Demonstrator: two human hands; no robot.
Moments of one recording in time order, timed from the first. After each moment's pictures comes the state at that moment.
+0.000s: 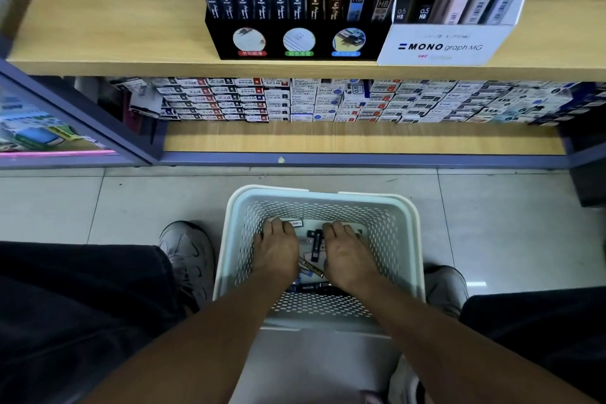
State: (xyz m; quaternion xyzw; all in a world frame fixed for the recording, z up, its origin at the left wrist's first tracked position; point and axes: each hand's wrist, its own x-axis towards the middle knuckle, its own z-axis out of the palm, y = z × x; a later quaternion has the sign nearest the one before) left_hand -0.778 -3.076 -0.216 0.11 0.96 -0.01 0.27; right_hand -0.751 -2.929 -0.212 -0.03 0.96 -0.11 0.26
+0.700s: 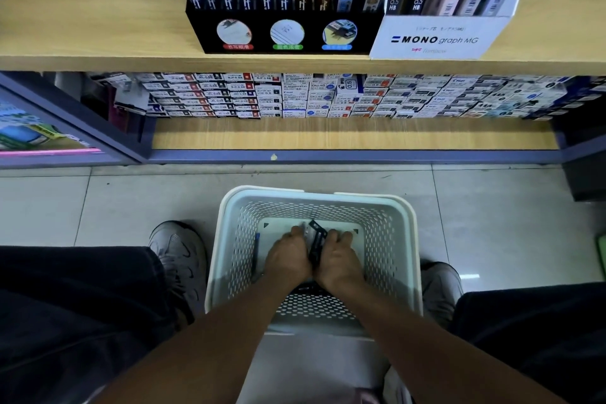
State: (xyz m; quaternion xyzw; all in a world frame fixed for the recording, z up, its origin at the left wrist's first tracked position) left_hand -0.776 -3.051 -0.226 0.02 0.91 0.18 0.37; right_hand -0.745 -2.944 -0.224 0.18 0.90 -0.19 0.34
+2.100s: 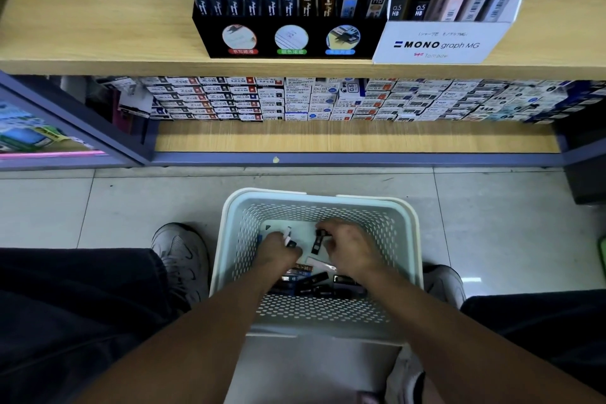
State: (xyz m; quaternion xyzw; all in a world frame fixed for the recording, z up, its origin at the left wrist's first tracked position) left_hand -0.789 -3.074 -0.233 -0.20 0.81 0.39 0.39; right_hand -0.770 -2.911 -0.205 0.02 0.94 -0.27 0.23
